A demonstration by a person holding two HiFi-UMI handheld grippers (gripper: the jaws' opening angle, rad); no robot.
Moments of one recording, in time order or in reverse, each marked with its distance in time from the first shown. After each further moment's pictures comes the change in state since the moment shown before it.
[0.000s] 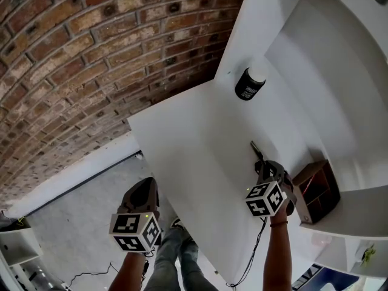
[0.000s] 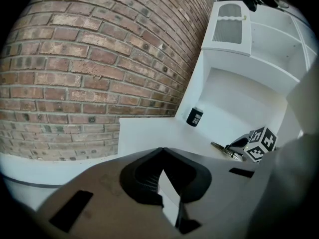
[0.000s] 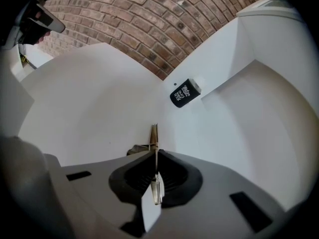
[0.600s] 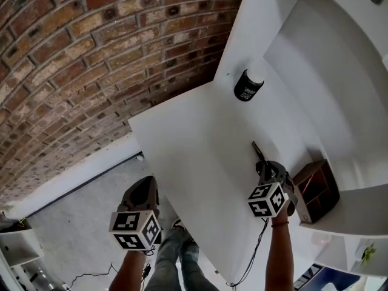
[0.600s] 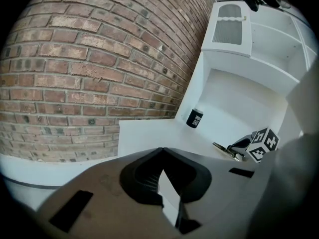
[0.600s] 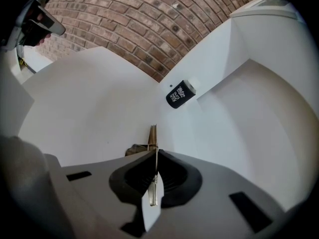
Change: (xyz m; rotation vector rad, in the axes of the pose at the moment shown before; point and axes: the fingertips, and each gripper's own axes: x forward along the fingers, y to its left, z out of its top) left arm 0.000 -0.001 0.008 0.002 -0.006 0.001; right arm -0.007 -0.008 -0.002 0.031 -0.023 -0.015
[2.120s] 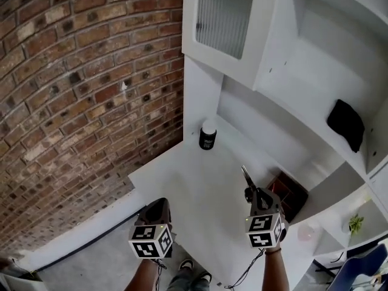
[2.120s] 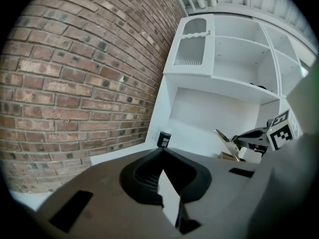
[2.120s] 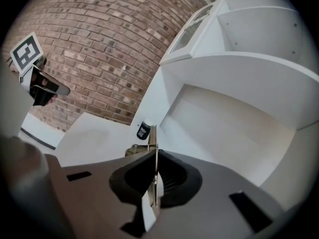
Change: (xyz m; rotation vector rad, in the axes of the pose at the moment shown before) left arm -0.066 -0.125 0.087 0.168 -0.138 -0.184; right arm -0.205 -0.092 -0.003 0.424 -0.304 -0.137
